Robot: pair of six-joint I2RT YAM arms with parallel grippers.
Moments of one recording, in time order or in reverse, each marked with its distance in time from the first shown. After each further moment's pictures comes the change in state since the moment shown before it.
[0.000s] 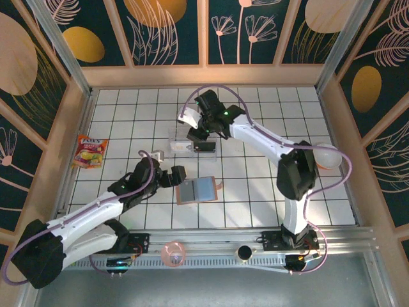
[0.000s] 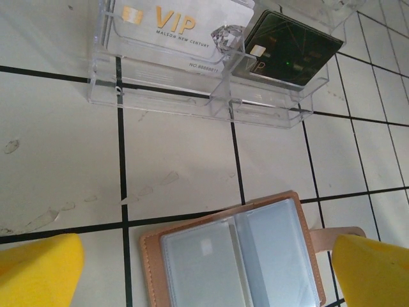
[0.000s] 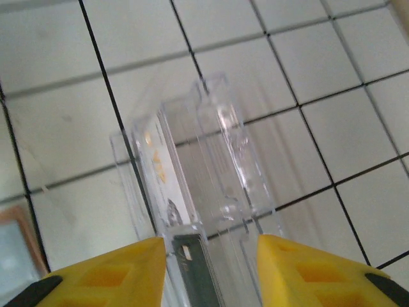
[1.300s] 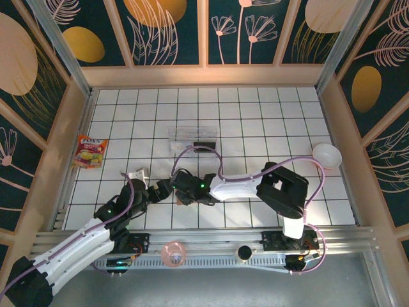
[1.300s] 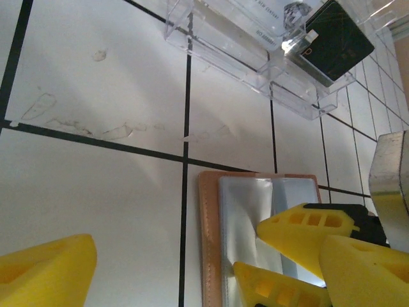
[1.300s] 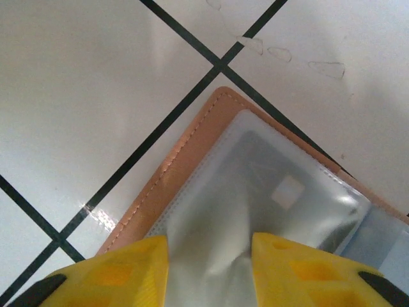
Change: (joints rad) left arm 0.005 -0.399 -0.283 -0.040 -0.014 -0.181; right arm 0.479 0.005 -0.552 0.326 0.384 0.850
